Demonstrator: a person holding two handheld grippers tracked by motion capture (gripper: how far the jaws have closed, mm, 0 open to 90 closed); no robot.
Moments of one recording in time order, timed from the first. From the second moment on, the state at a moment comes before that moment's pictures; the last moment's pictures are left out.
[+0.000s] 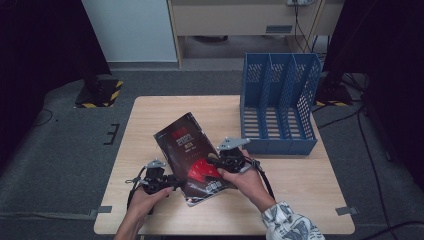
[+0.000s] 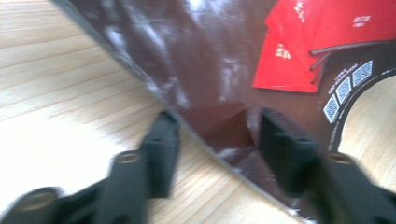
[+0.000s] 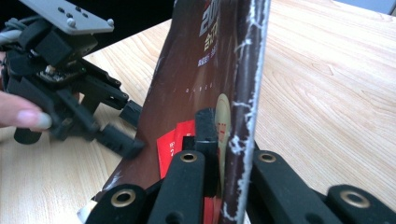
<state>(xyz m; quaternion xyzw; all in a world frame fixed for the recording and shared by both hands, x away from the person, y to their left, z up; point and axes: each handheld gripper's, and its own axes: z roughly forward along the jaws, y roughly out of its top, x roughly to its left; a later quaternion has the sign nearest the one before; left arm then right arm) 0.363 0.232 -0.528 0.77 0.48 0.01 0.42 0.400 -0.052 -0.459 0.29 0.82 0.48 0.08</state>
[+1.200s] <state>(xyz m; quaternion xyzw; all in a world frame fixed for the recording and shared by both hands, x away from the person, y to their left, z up) 0.363 0.228 -0.506 0.79 0.45 0.05 0.42 0.405 -0.063 -0.439 0.25 0.84 0.48 0.08</state>
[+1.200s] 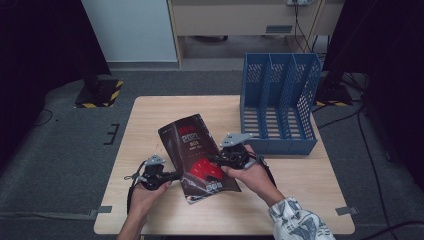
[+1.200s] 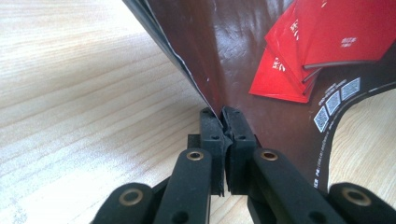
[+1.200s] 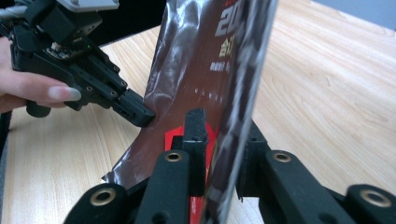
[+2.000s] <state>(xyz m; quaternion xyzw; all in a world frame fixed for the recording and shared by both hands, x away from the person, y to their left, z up) 0.358 0.224 -0.493 0.79 0.42 0.10 0.44 0.412 -0.064 -0.412 0.24 0.83 0.49 0.08</state>
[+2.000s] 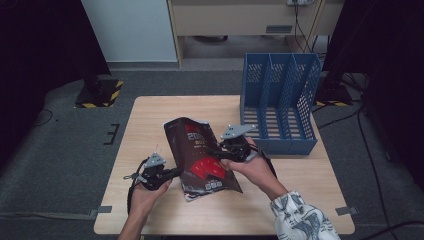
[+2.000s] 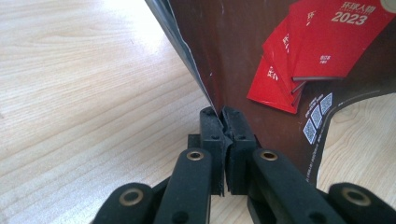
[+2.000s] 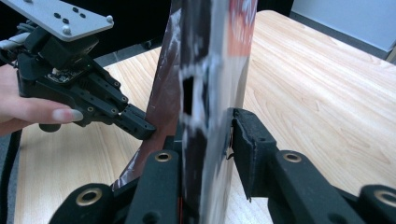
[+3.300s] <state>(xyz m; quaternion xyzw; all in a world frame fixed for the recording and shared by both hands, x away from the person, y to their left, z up) 0.360 0.220 -0.496 0.79 0.40 0.10 0.45 0.418 -0.059 -0.384 0.23 0.82 0.52 0.10</state>
